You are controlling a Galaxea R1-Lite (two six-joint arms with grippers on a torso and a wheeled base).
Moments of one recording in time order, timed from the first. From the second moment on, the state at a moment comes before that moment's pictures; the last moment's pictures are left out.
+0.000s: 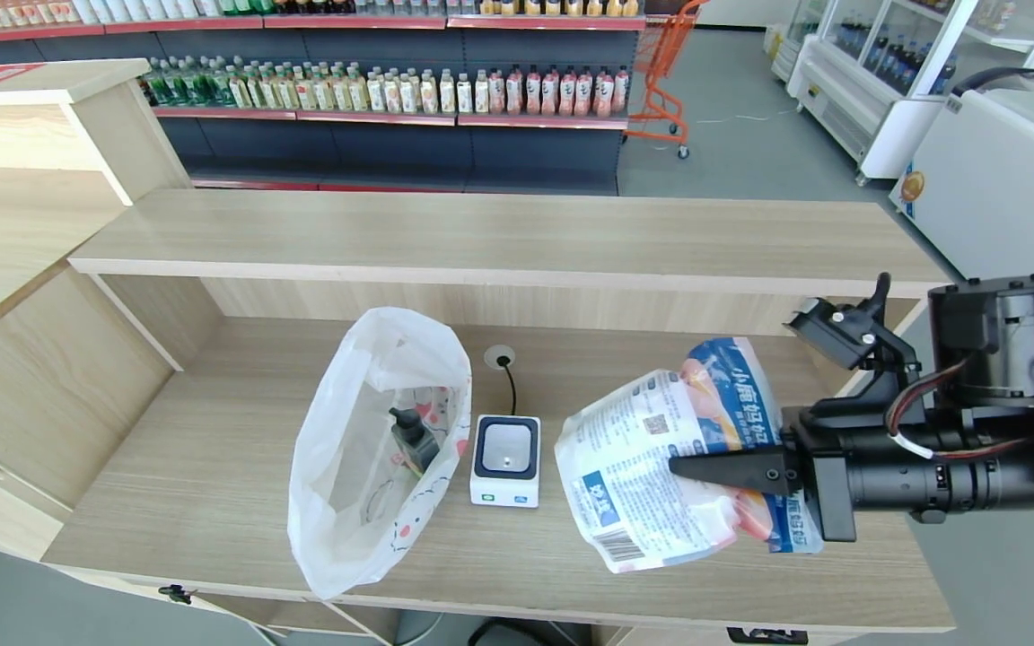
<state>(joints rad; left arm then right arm) 0.00 0.00 0.00 0.00 0.01 0.00 0.44 1.51 -0.71 -0.37 0.76 0.07</state>
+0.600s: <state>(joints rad) 0.00 0.00 0.00 0.00 0.01 0.00 0.50 1.52 -0.71 -0.37 0.66 0.10</state>
